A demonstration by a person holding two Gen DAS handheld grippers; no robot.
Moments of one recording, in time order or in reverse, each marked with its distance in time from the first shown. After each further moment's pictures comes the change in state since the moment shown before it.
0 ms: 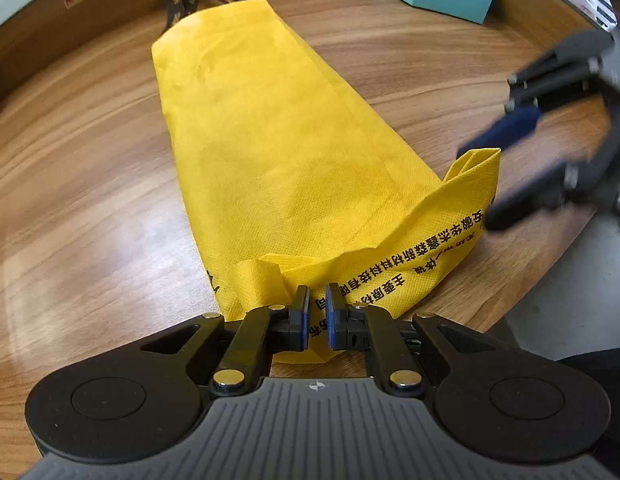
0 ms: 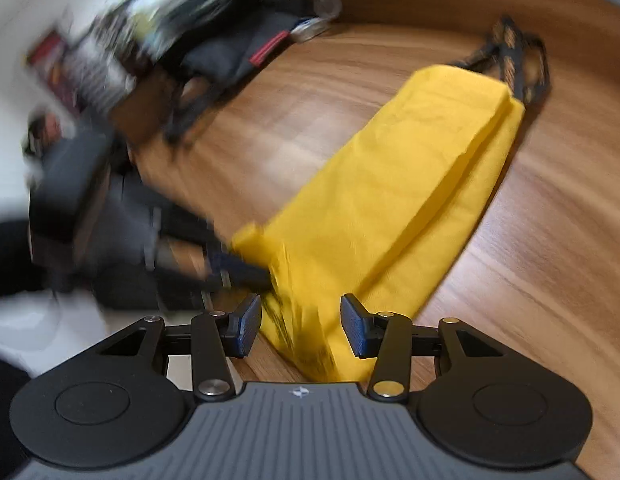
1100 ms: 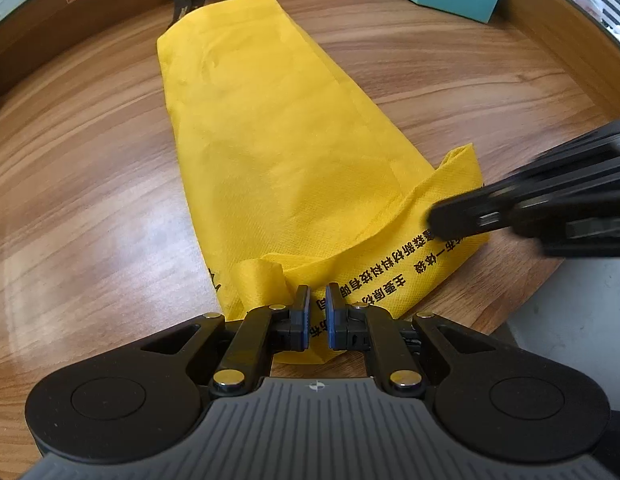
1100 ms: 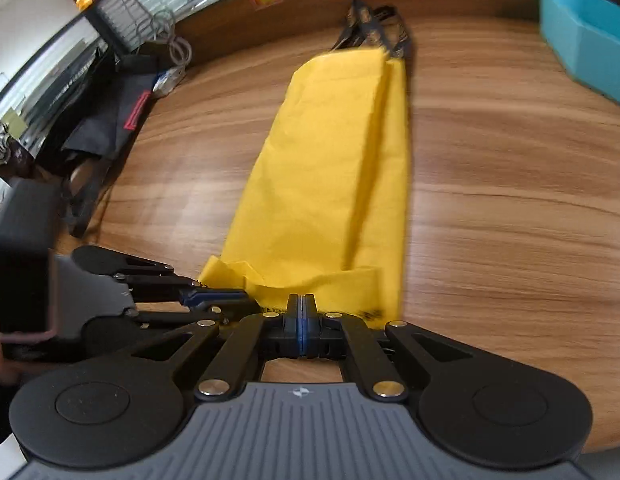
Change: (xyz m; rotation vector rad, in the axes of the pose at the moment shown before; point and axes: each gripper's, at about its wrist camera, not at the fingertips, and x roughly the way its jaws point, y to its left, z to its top) left arm 0.001 0.002 0.005 -0.031 -0.010 -0.001; right arm 0.007 0.016 0.012 0.595 -0.092 -0.277
